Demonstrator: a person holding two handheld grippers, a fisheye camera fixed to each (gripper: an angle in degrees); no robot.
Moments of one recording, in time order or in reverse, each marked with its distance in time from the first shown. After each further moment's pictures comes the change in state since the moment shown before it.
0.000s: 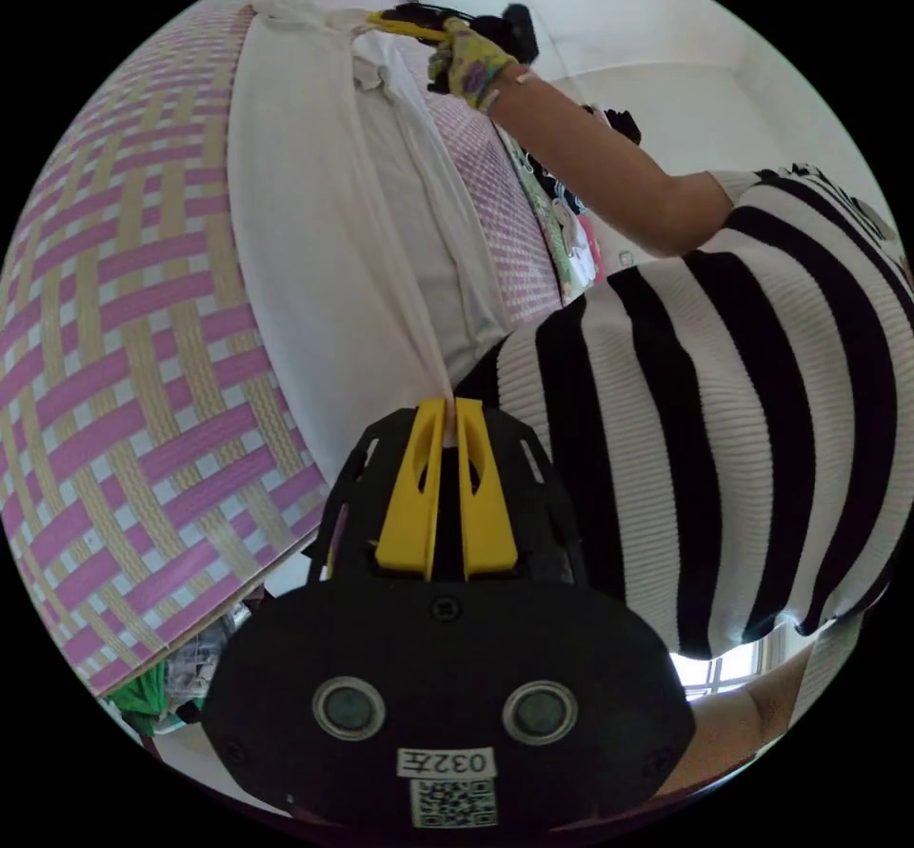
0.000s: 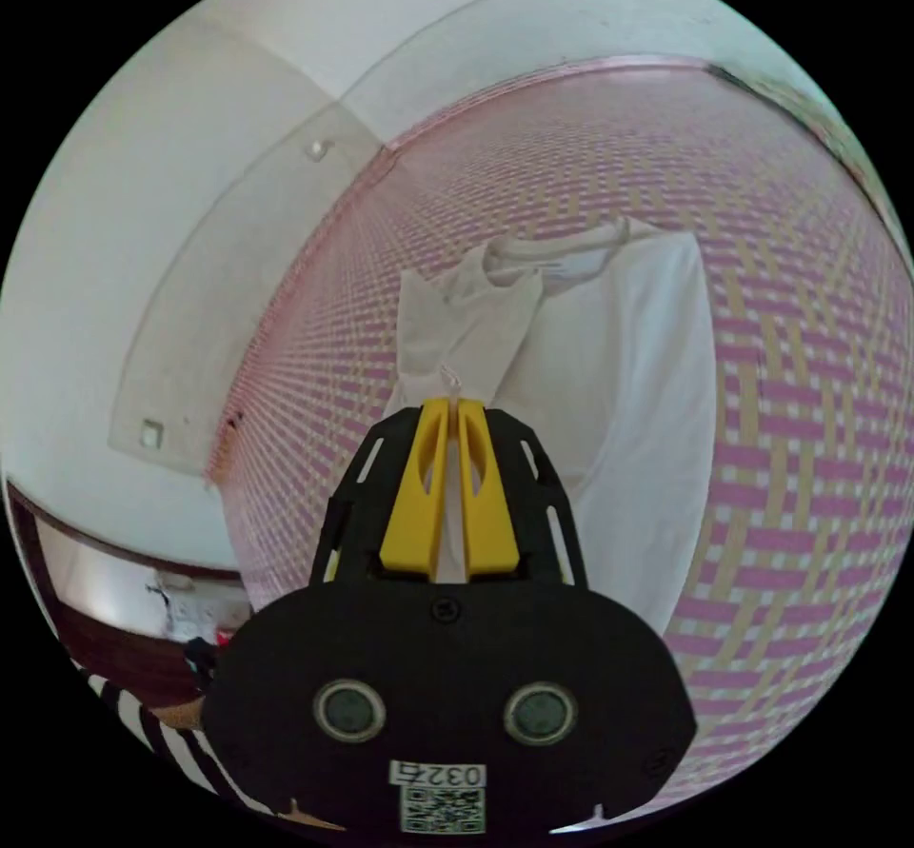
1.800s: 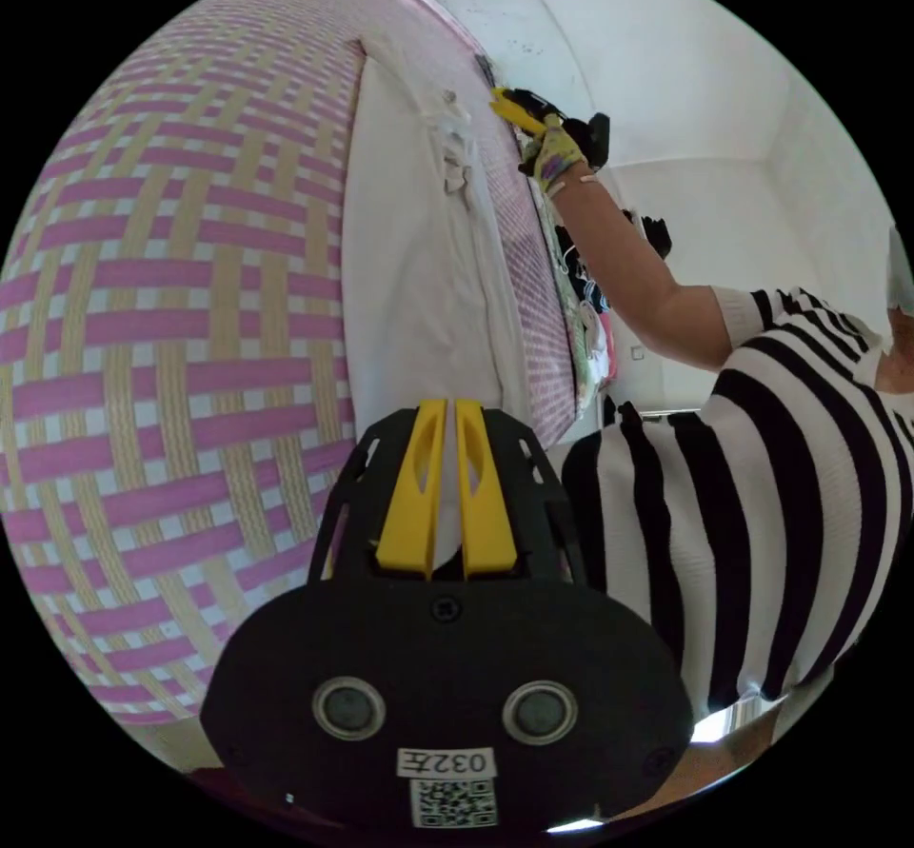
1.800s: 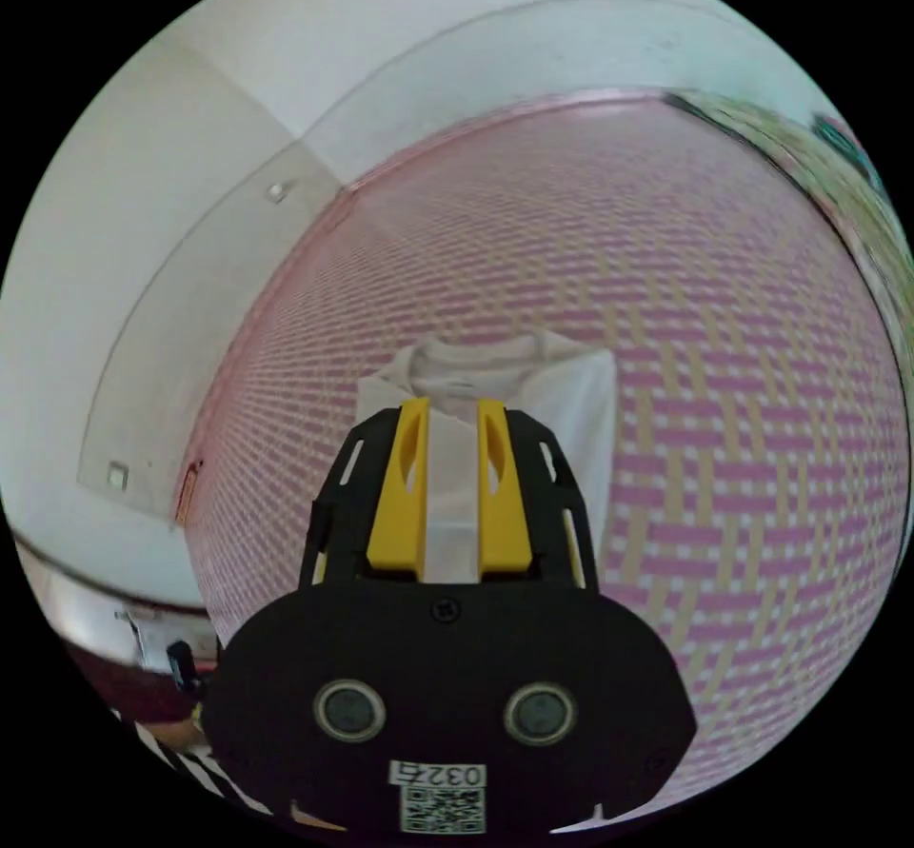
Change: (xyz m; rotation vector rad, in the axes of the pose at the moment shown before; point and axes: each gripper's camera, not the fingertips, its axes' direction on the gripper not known) left arm 0.225 -0.069 -0.091 0.220 -0.001 -0.167; right arm 0.075 -0.123 -0.117 0.104 0.119 0.069
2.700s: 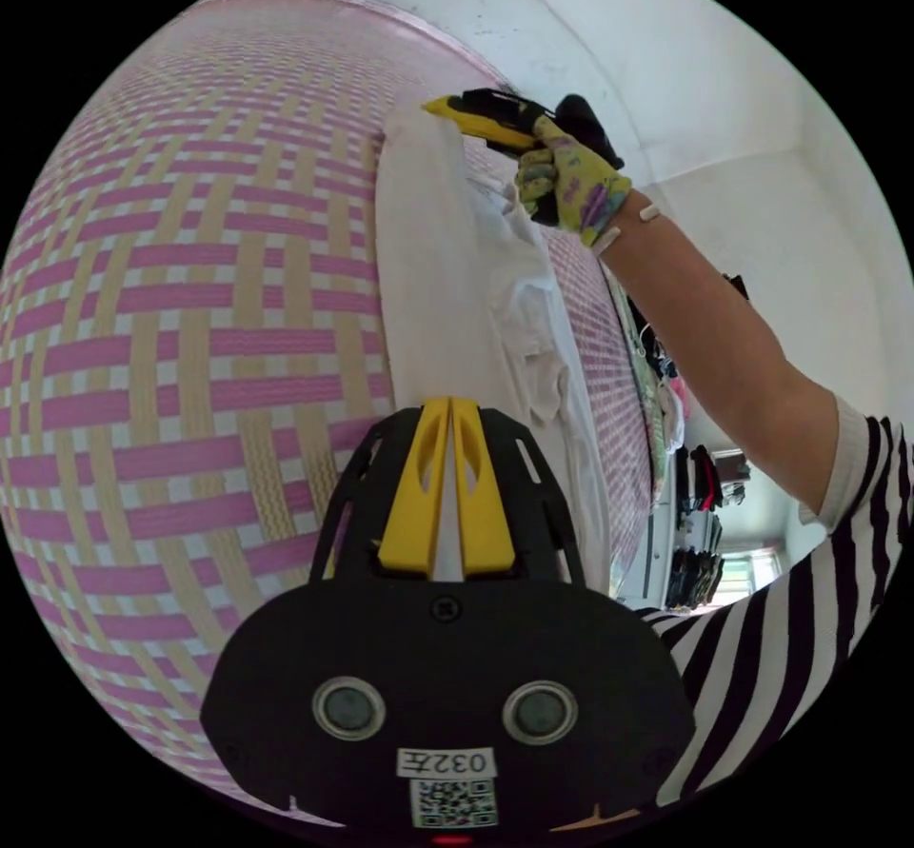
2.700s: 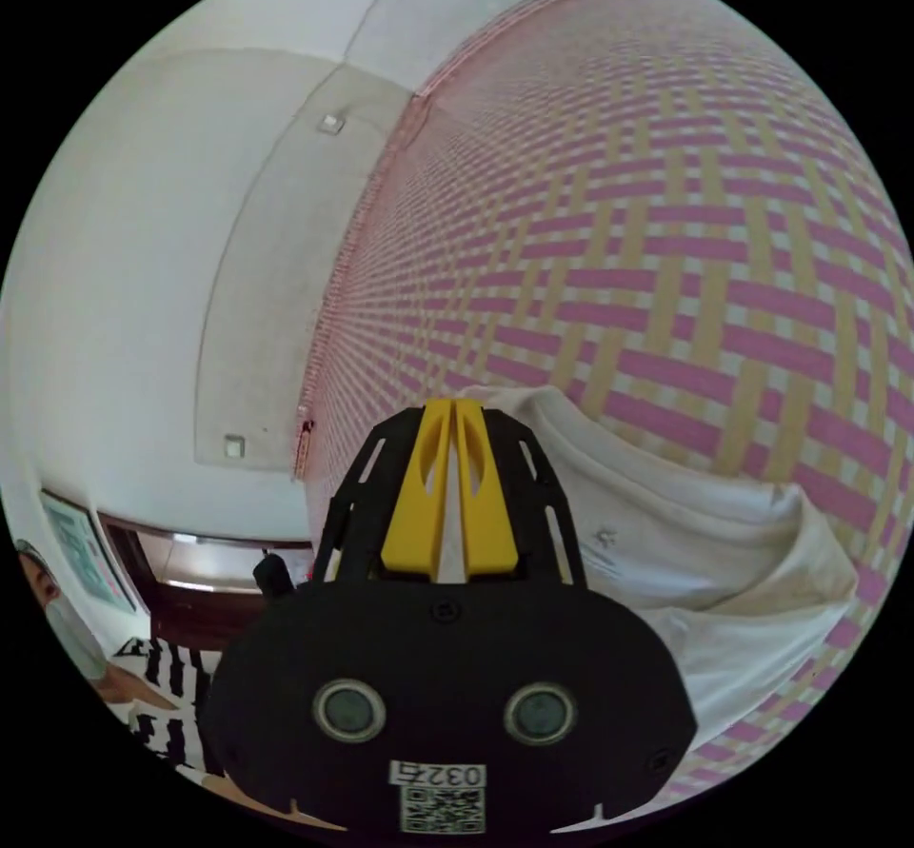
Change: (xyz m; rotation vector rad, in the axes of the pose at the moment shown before) left arm 0.175 -0.227 -0.040 0.068 -0.223 0.048; right arm 0.012 -0.181 0.143 -0.361 -0.444 -0.036
